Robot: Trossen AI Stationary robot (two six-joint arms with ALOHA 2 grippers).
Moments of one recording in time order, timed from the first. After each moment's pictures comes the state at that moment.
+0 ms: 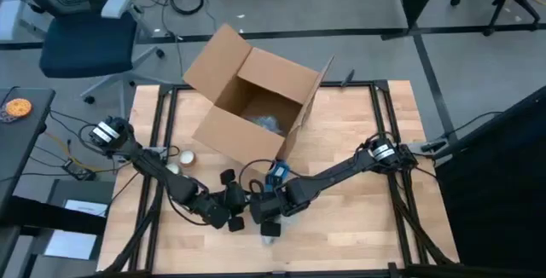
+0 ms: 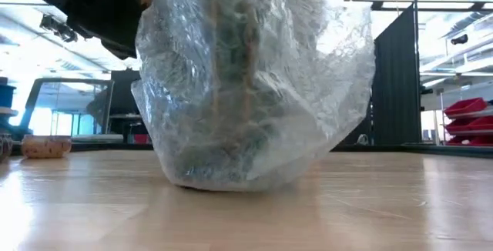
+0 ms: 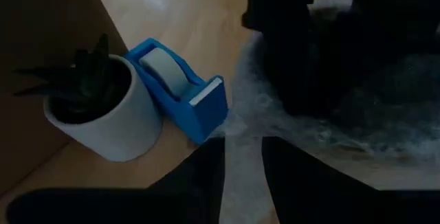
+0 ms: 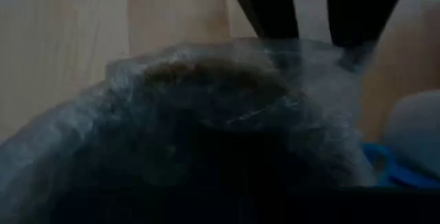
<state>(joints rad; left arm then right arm) -0.60 1.54 0.83 -0.04 -0.68 -0.50 0.40 2.22 1.88 -0.77 0.20 0.42</state>
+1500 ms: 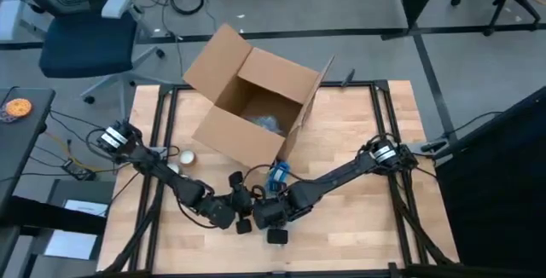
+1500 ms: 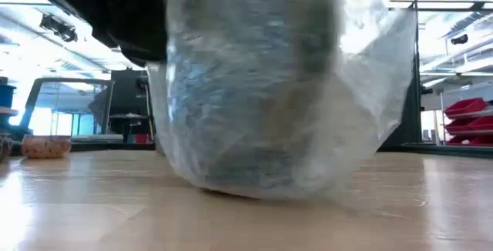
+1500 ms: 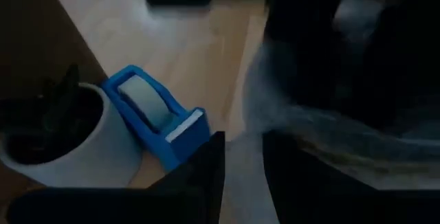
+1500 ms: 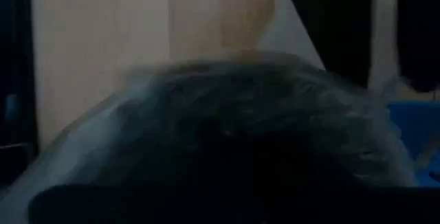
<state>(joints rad) -0.58 1.65 0.83 0.17 -0.68 -0.42 0.42 2.19 1.94 -0.88 0.11 0.45</state>
